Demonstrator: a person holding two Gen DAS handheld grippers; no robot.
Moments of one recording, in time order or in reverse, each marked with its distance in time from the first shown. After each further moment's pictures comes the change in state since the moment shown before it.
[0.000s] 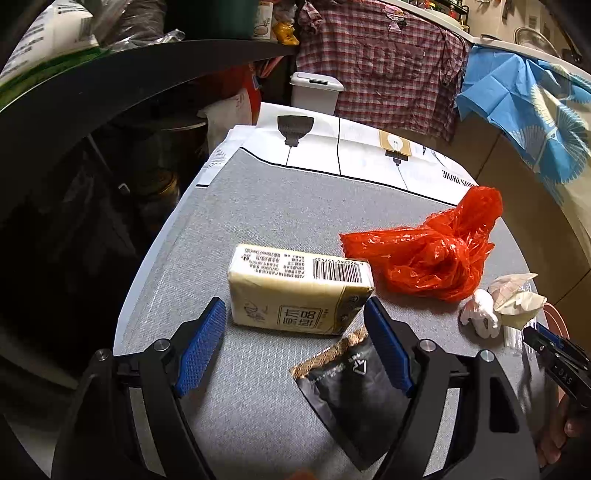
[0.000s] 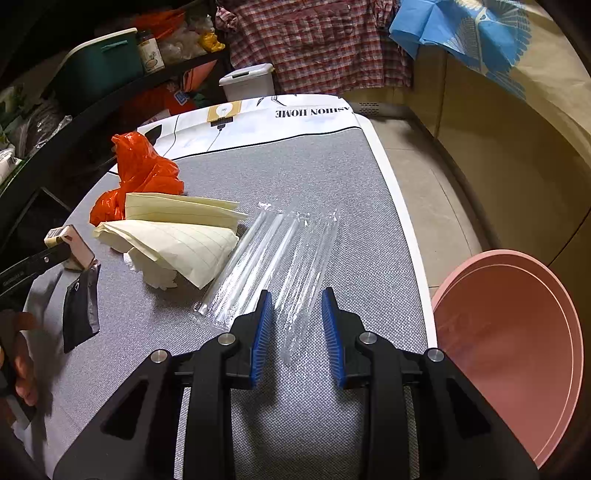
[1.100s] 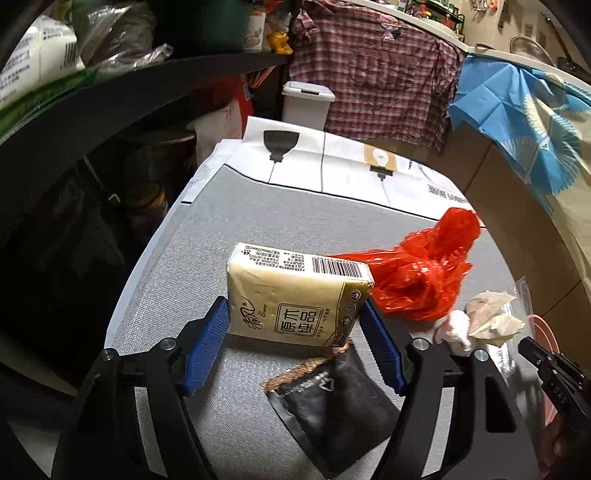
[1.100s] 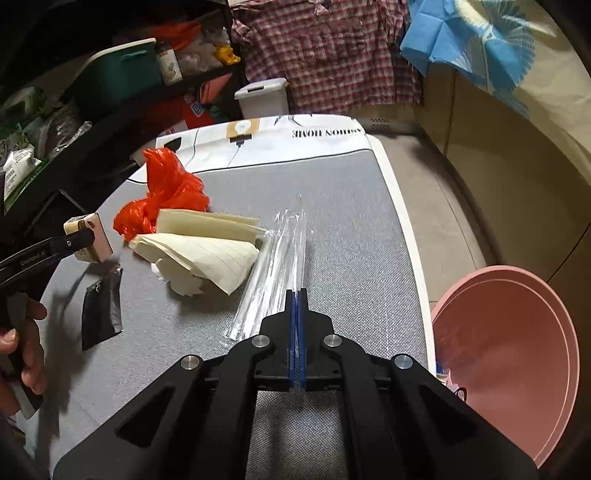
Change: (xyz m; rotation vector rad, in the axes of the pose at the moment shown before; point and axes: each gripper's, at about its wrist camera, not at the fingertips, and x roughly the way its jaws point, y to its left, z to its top) left arm -0.010 -0.016 0.011 -0.008 -0.037 -0.033; right arm -0.022 0.009 0.003 -0.031 -0.061 0.039
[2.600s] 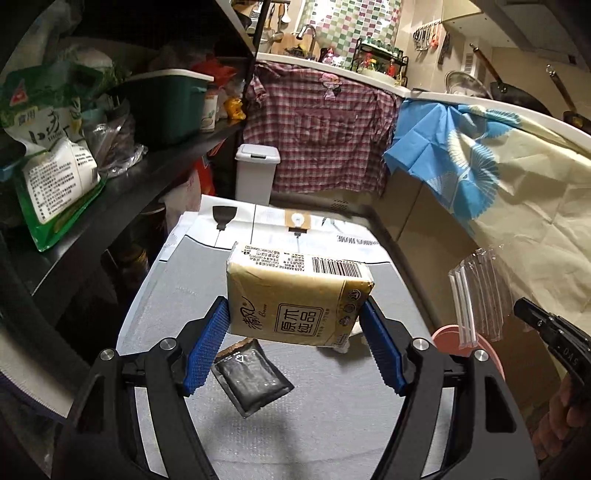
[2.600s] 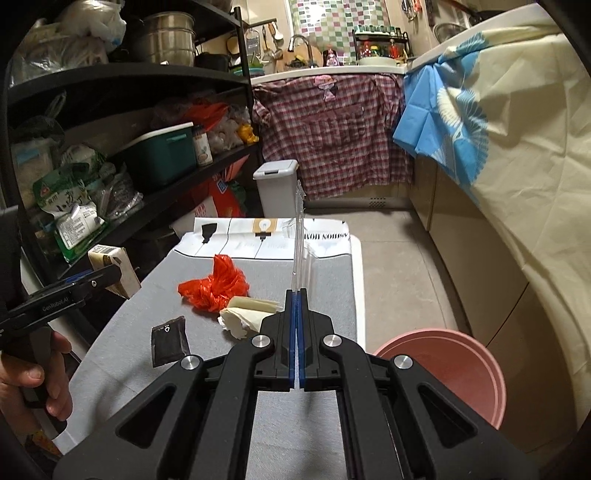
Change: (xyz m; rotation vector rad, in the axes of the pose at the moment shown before) left arm -0.141 -0.056 -0.009 0.057 -0.201 -0.139; right arm -0.175 -0.008 0.020 -0.050 -0.266 0.021
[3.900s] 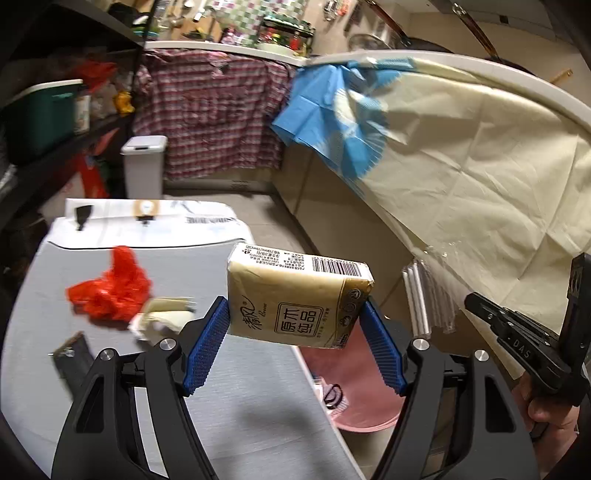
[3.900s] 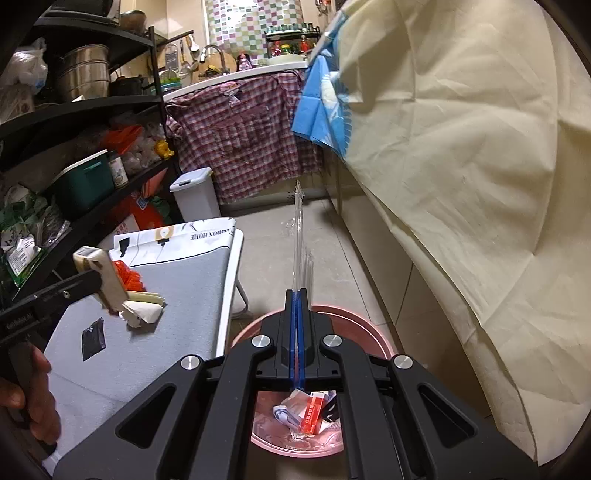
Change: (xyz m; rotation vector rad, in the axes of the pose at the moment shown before) left arm 0.034 -0.181 -0.028 0.139 0.087 -0.300; right arm -0.051 -0.144 -0.036 0.158 0.001 -0.227
